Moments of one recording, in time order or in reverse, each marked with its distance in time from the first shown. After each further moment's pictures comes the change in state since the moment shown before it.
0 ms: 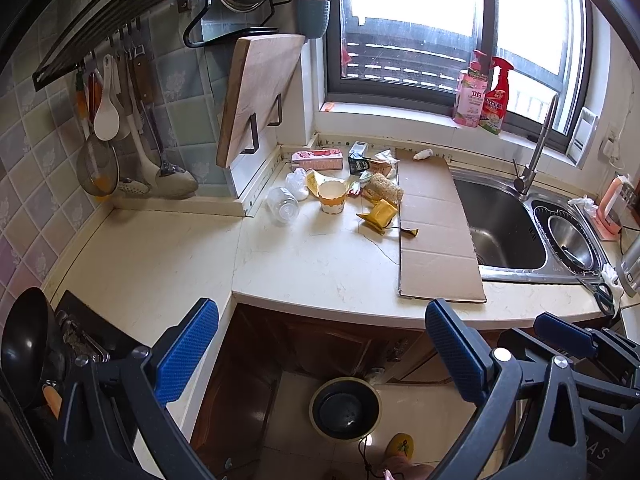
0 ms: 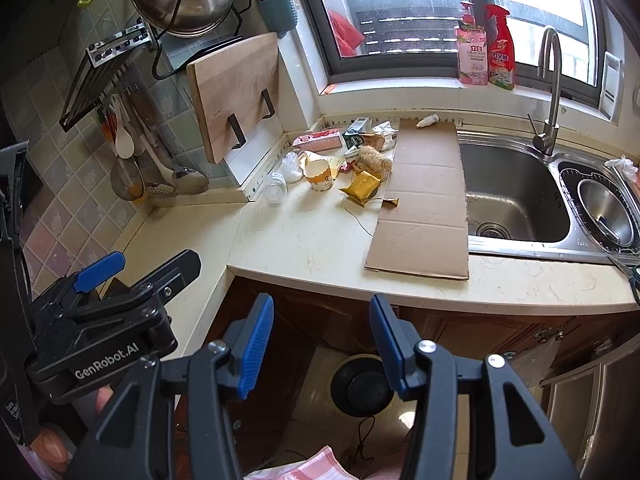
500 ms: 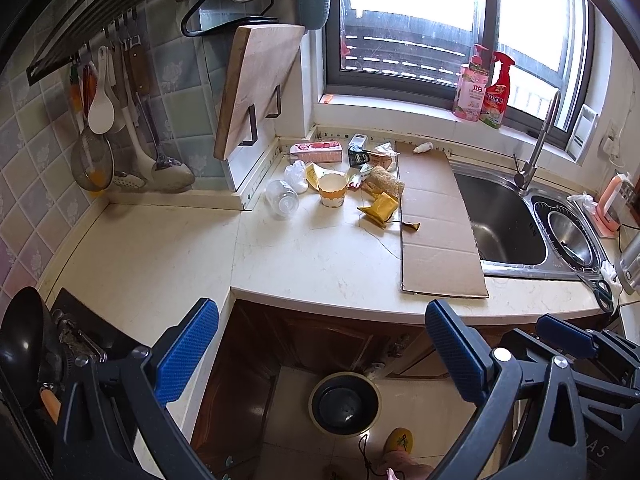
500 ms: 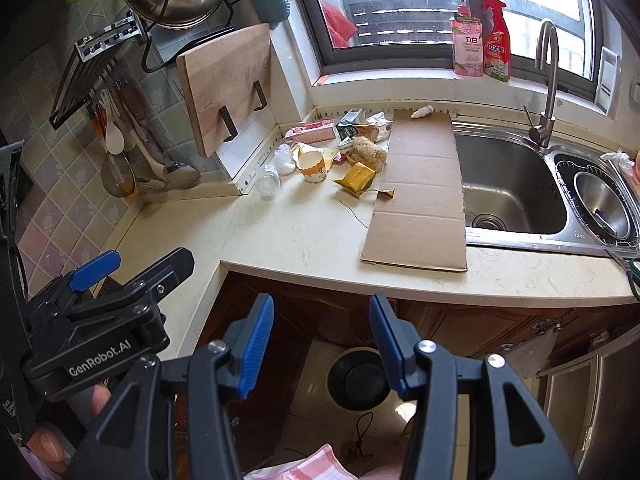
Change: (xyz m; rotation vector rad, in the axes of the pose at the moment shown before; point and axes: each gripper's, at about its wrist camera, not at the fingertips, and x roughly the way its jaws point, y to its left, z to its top) left arm 0.010 0.008 0.006 -0.002 0.033 -0.016; right arm 0.009 0.001 -0.001 0.015 0.031 -0.029
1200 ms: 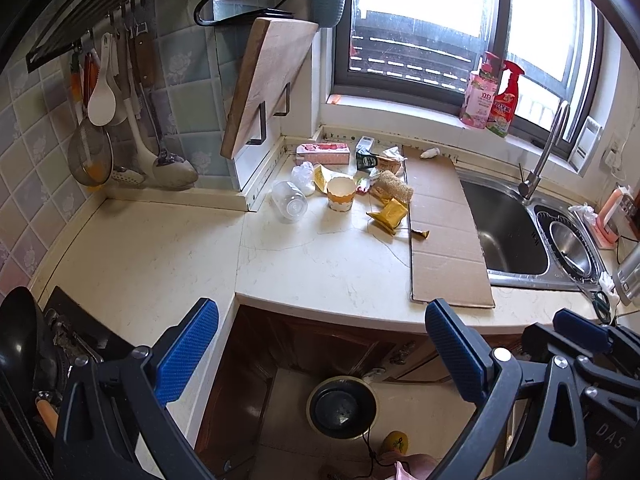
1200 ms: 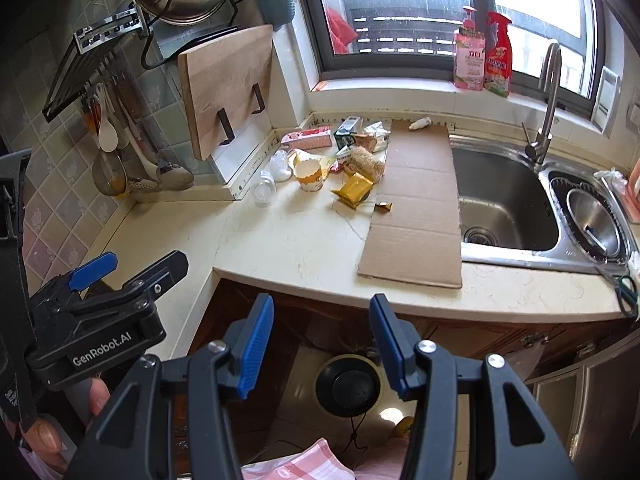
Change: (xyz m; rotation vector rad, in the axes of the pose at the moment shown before) left arm 0.016 0.027 0.013 -0.034 0.002 -0.022; right arm 0.001 0.016 0.017 -0.041 -0.021 -0.062
